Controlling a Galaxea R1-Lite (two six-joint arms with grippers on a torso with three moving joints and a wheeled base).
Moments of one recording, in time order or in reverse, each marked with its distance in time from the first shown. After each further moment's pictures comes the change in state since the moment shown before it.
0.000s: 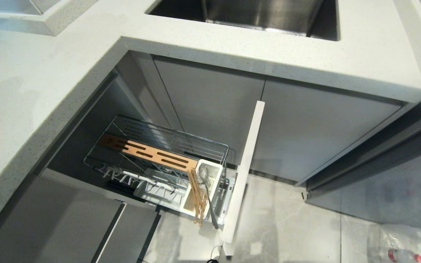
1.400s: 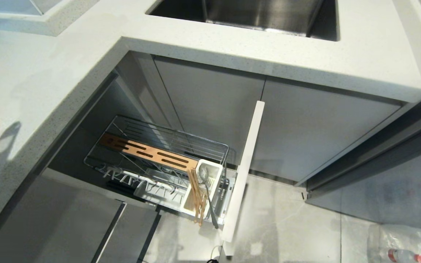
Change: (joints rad) left arm -0.566 -0.488 0.298 -0.866 -0.011 -0.658; right arm 0.000 0.000 0.000 0.000 0.000 0.000
